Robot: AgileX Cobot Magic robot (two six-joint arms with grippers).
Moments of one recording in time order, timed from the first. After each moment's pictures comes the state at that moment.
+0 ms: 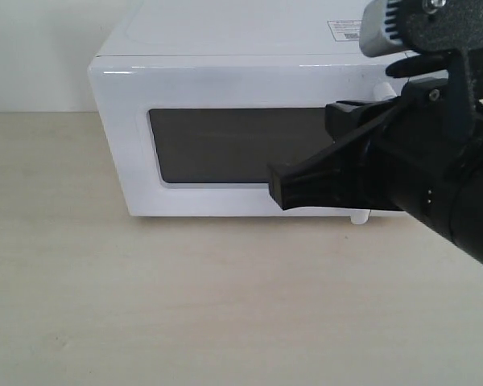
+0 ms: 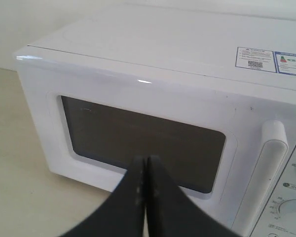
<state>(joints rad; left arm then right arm) -0.55 0.30 -0.69 -0.84 0.59 0.59 1.24 1.09 -0.64 1.56 -0.85 -1.28</state>
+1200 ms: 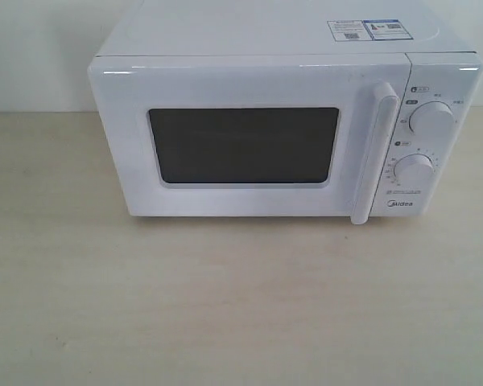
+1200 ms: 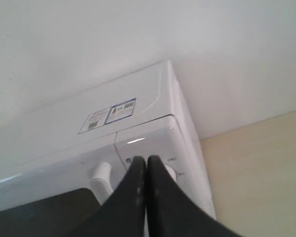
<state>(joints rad) -0.55 0.30 -0.69 -0.84 0.59 0.59 0.30 0.46 -0.38 1.75 -0.22 -1.36</state>
